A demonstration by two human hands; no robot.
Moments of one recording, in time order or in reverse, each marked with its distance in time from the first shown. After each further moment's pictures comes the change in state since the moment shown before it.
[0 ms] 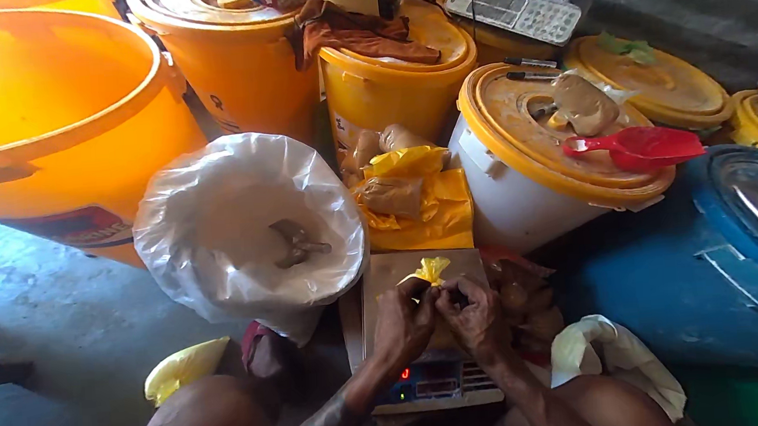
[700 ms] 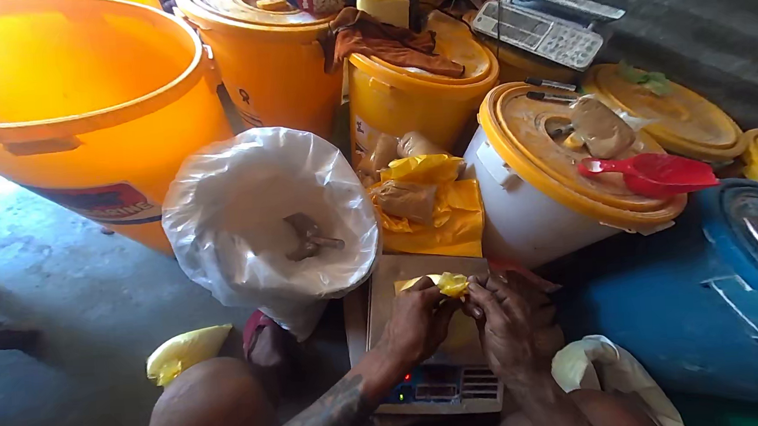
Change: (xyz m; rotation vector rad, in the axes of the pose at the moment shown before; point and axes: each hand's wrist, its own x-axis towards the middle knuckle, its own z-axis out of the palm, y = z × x) left_hand 0.003 -0.015 0.003 0.260 0.040 0.405; right_hand 0.009 -0.026 -0.024 0.812 -0.079 0.358
